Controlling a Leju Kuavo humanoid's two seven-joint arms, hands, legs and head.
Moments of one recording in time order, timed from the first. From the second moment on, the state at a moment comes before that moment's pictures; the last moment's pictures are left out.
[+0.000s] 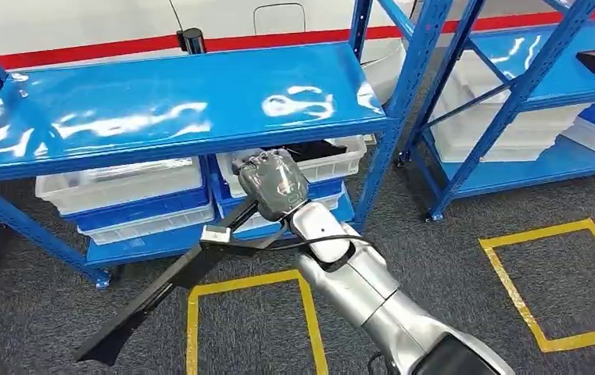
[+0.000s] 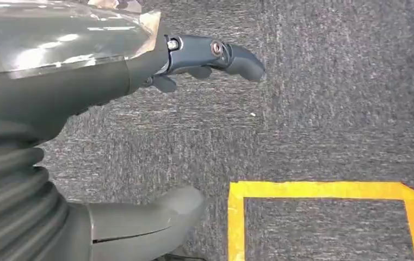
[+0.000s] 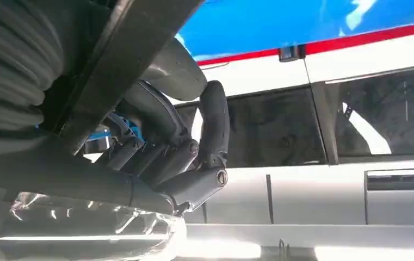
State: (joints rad) left arm -0.11 -0.01 0.19 -0.22 0.10 0.54 -0.45; right arm -0.66 0.12 0.70 -1.04 1.30 -0.38 -0.10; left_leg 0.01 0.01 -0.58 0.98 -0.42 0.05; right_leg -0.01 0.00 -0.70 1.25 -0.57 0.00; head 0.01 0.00
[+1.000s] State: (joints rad) left arm -0.12 -0.01 0.19 -0.22 0.09 0.54 -0.44; right arm -0.66 0.11 0.70 -1.04 1.32 -0.37 -0.10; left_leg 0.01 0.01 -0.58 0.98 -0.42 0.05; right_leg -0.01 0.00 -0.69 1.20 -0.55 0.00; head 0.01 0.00
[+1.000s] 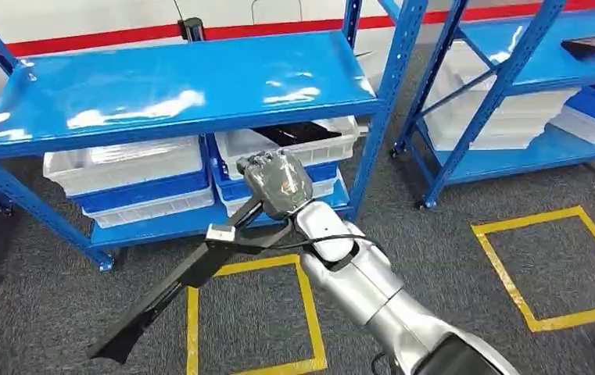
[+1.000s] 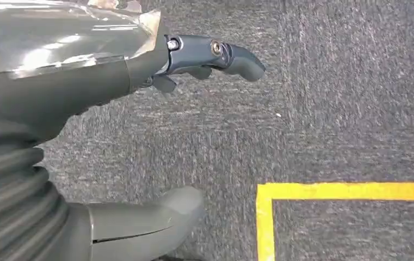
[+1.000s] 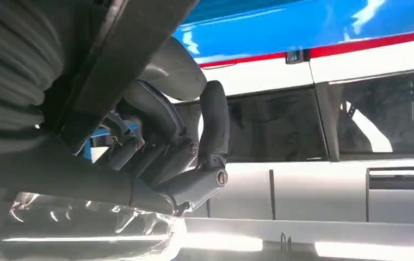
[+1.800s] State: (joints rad) left arm -0.11 -0.01 0.20 -0.22 0.08 0.54 -0.45; right arm -0.64 0.10 0.69 -1.05 1.32 -0.38 -0.09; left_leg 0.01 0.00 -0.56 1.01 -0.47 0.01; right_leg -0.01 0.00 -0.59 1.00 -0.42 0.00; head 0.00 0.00
